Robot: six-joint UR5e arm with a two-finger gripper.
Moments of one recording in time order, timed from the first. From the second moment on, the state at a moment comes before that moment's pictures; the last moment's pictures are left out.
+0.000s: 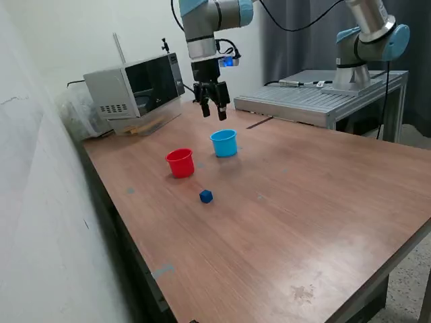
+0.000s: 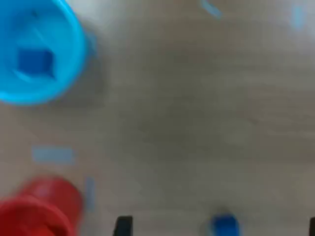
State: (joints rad) arm -0.12 -0.95 1.29 -1.99 -1.50 3.01
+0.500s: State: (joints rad) arm -0.06 -0.78 1.07 -2.05 -1.40 3.00
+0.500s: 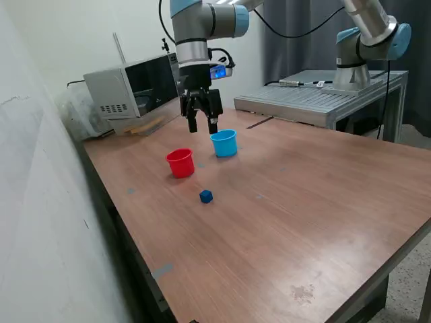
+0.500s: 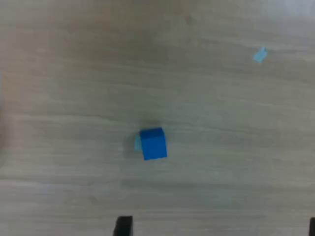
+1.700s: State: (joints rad) arm -0.06 -0.54 0.99 -2.17 -1.39 2.96
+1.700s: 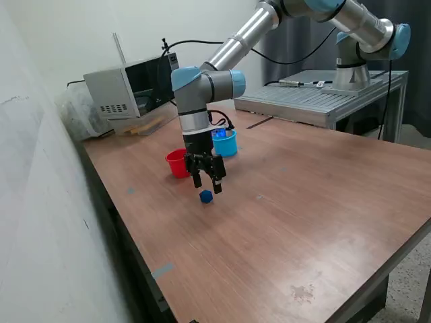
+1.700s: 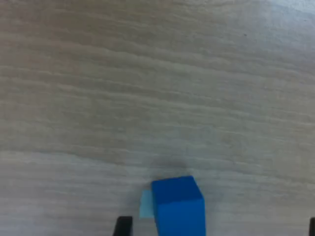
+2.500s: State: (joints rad) arm -0.06 -0.52 0.97 -2.17 -1.41 2.96
